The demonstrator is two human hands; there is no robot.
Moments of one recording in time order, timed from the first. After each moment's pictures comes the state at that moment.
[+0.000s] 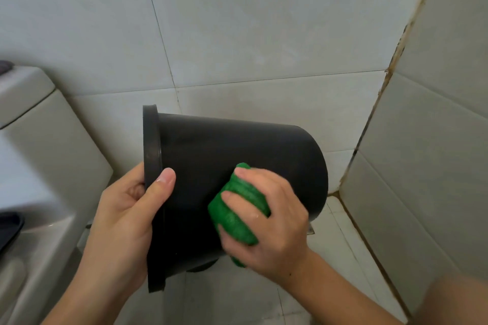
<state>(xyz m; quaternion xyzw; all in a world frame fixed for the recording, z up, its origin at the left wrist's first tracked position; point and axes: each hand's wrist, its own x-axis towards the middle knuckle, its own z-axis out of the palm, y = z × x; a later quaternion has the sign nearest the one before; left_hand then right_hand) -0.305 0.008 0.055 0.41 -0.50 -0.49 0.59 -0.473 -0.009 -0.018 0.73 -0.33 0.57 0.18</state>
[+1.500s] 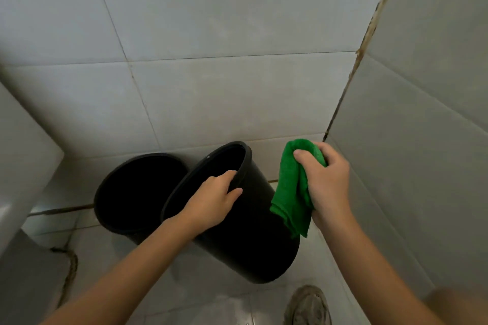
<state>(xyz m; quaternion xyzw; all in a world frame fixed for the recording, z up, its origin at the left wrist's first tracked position) -0.419 -0.086 -0.076 0.47 -0.80 -0.32 0.20 -0.601 -0.028 -0.015 0.32 -0.62 0.65 -0.32</state>
